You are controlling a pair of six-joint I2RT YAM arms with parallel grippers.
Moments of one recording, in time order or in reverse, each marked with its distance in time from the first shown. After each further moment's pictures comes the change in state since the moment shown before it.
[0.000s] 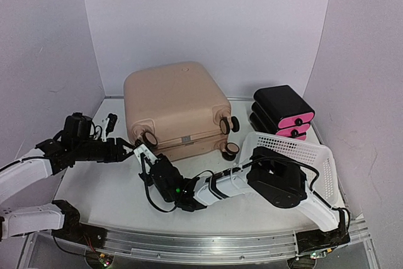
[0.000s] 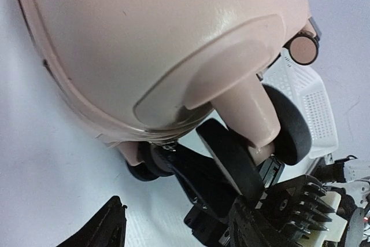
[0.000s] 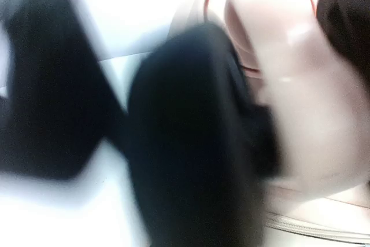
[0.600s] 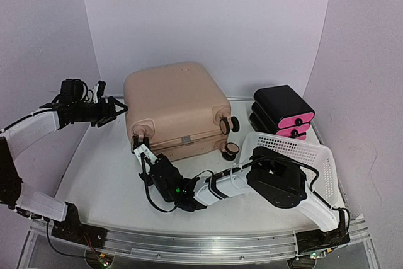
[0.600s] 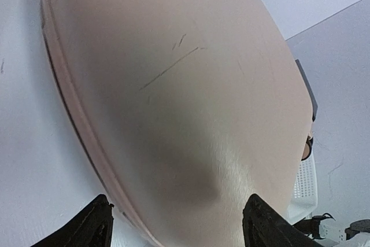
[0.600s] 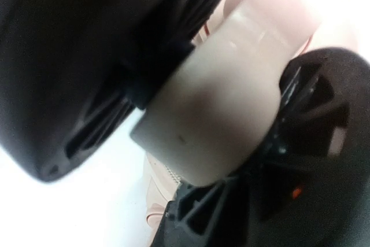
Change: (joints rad) left arm 0.347 0.375 0.401 -0.027 0.197 0.068; right arm 0.000 0.001 0.000 0.005 -0.003 0.007
